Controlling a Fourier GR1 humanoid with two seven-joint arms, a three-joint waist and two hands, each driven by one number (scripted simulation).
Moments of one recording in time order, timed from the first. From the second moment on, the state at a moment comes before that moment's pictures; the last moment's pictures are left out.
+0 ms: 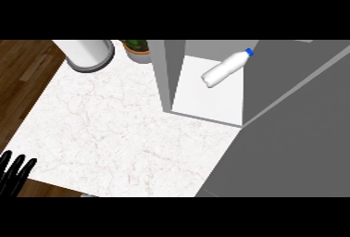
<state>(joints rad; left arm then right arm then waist) 0.40 0.93 -0.36 -1.72 0.89 -0.27 -0.87 0.22 -0.57 0.73 -2.44 -0.10 0.18 0.06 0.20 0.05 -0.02</state>
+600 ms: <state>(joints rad) 0.40 0.95 -0.31 -1.71 0.93 -0.30 -0.85 0.05 -0.41 0.63 -2.23 -0.39 0.21 0.18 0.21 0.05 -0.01</state>
